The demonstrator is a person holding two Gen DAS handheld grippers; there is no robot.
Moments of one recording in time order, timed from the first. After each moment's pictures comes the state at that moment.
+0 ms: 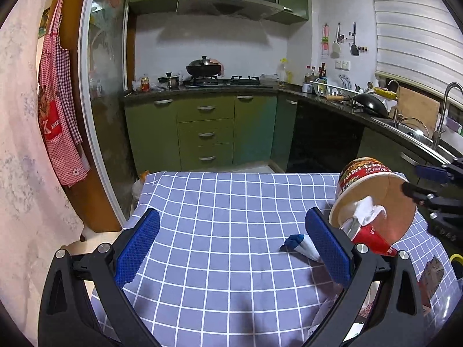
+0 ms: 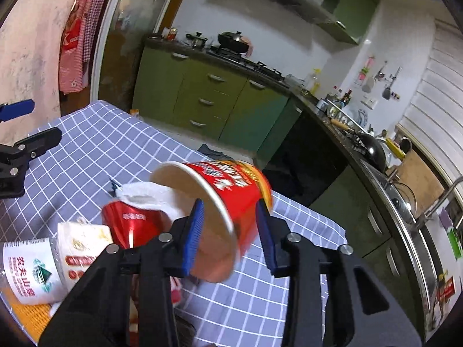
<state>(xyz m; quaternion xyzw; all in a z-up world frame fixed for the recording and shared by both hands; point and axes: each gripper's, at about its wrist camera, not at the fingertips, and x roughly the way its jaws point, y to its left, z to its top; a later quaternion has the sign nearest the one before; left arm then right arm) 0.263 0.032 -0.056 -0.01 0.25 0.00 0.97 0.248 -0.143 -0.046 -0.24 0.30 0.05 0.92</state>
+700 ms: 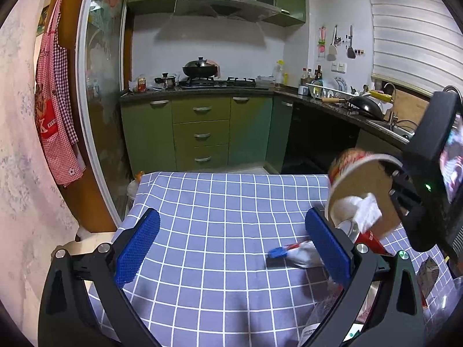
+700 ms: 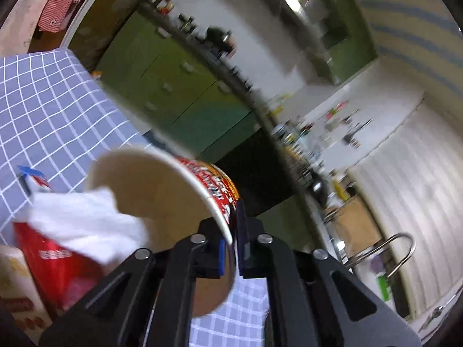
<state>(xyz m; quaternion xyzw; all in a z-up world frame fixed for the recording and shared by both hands) 0.251 0.033 -0.056 -0.02 0.24 -0.01 0.97 0.290 -0.108 -0.077 -0.42 0.22 -0.08 0.88</state>
